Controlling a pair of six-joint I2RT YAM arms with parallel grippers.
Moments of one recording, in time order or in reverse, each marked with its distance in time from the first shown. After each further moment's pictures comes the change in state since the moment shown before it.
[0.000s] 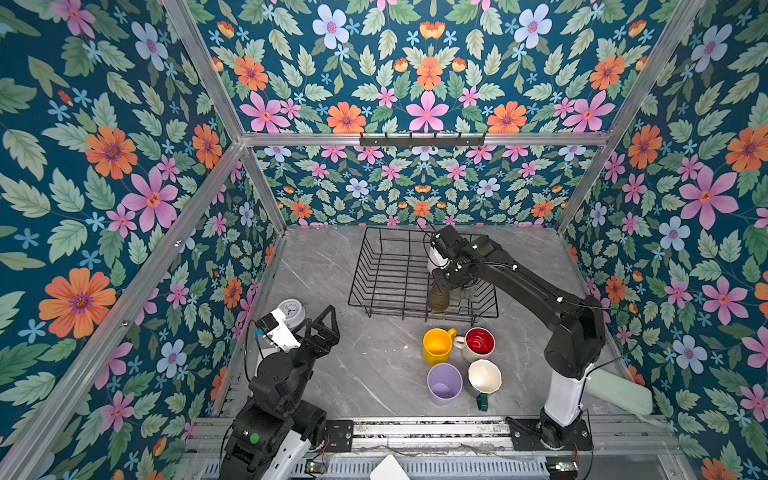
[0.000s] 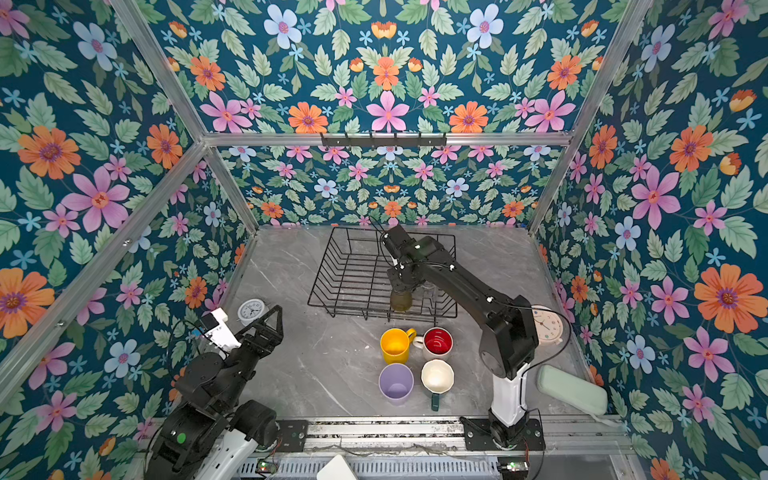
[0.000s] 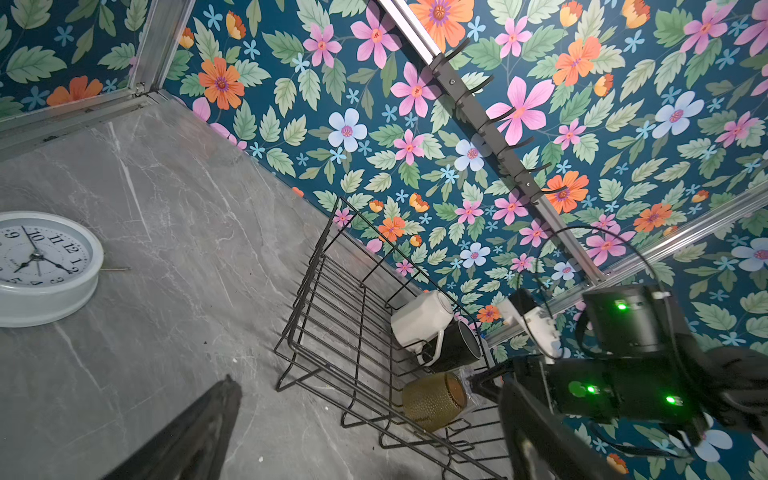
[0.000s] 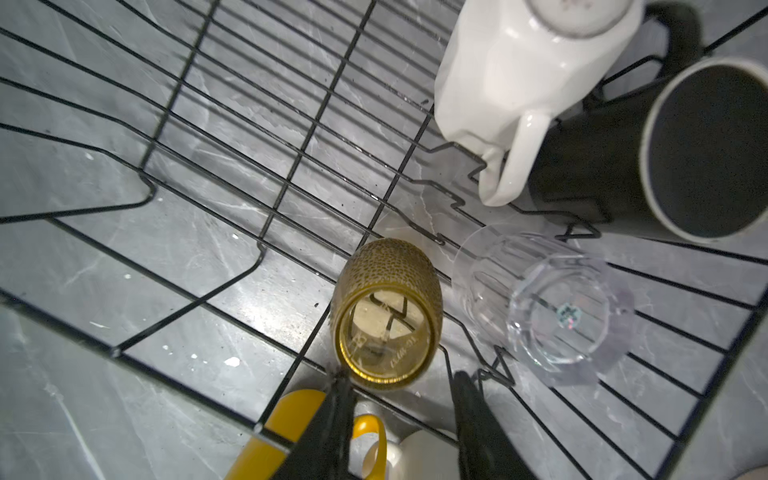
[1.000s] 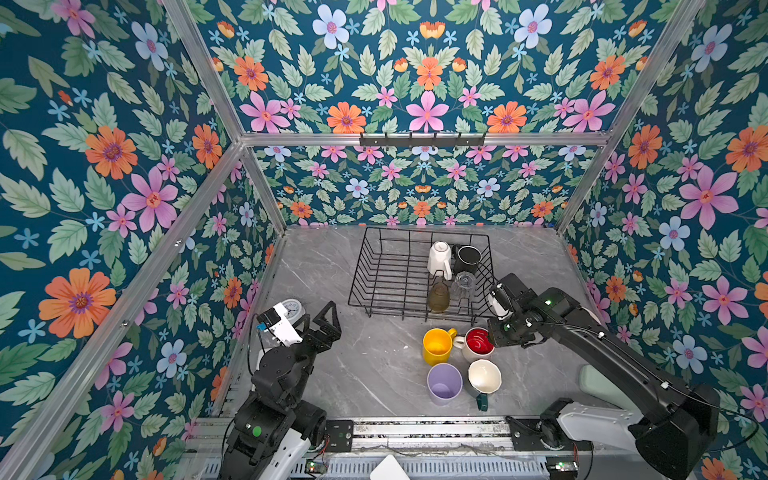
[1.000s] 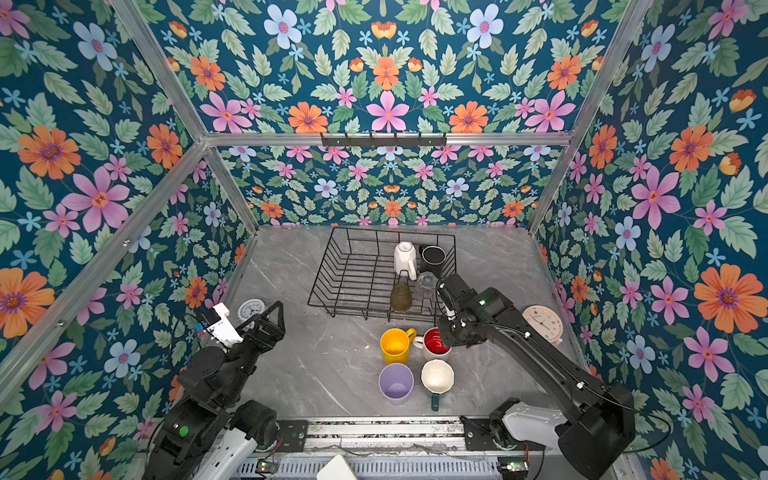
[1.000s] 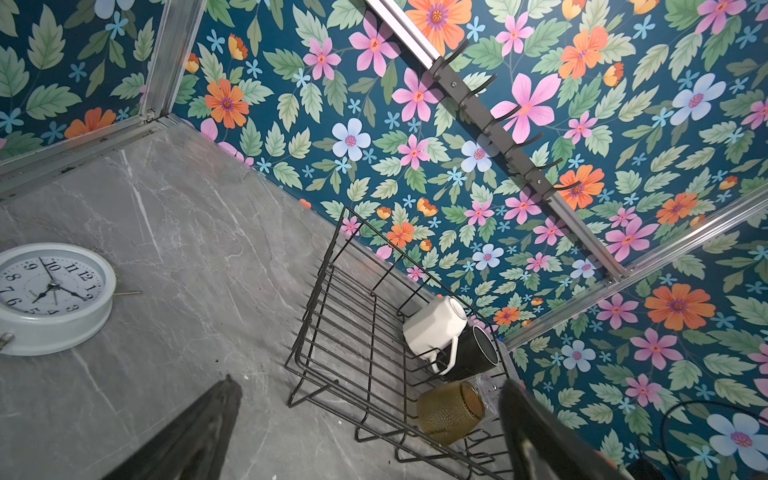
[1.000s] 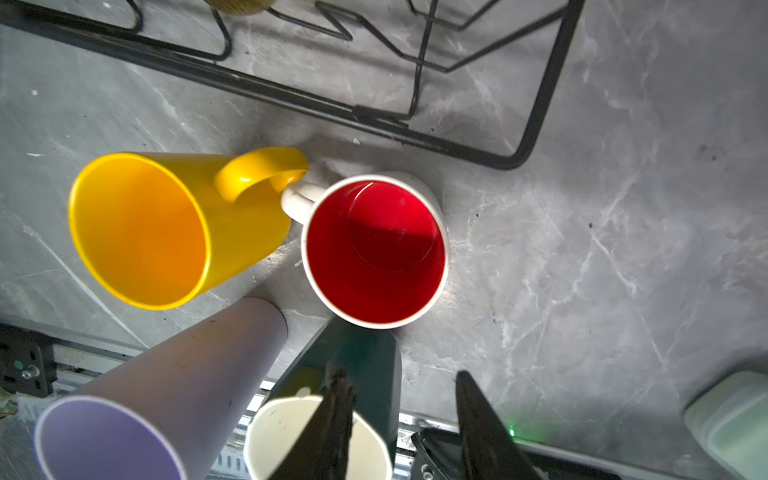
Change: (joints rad) left arm 0.000 0.063 0.020 0.041 -0.025 0.063; right arm -0.055 -0.619 -0.708 -0.106 -0.110 0.208
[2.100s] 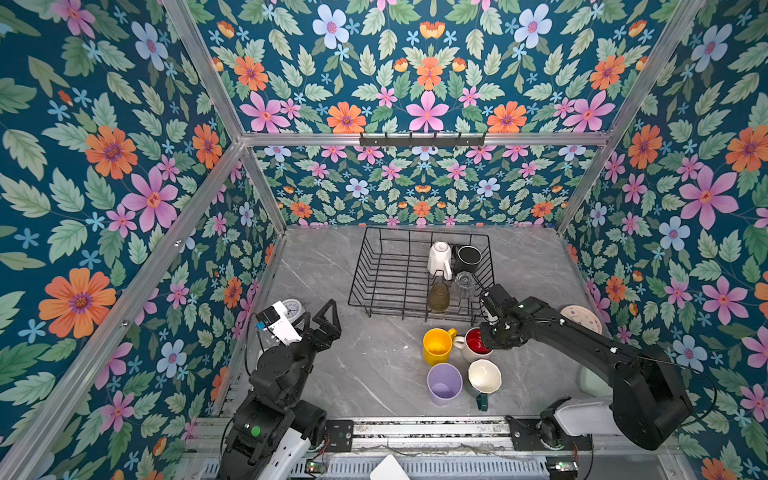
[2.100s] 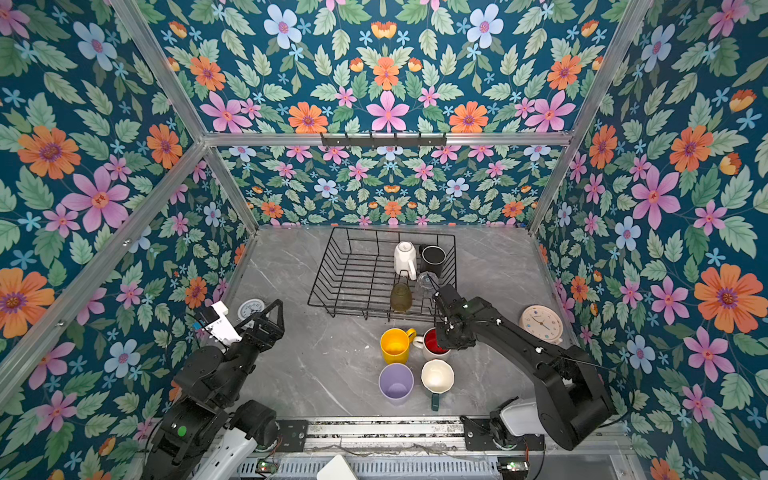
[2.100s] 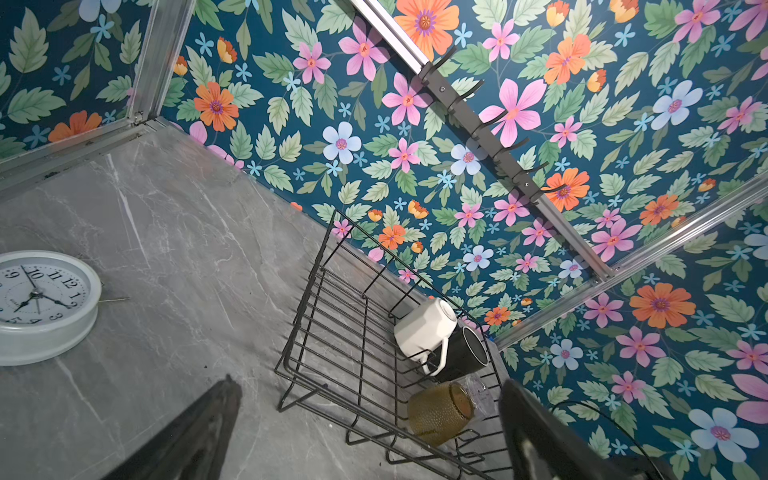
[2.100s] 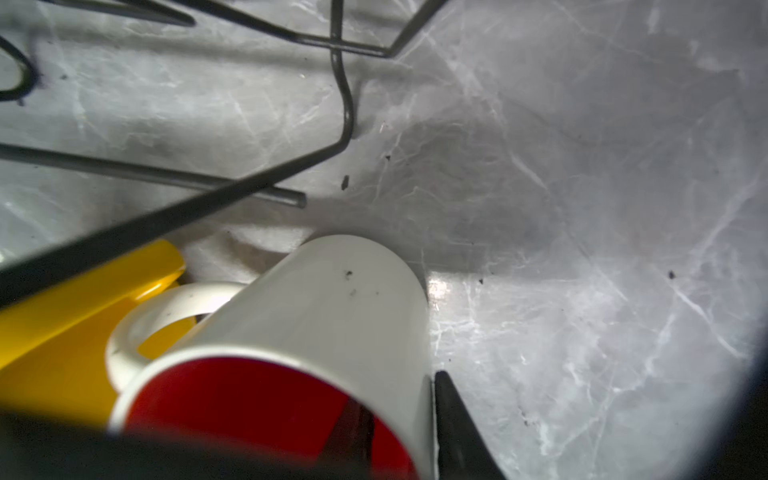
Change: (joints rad) left arm 0.000 0.006 0.014 0.011 0.015 -0.001; right arm -0.065 0.156 -0.215 0.332 0.022 0.067
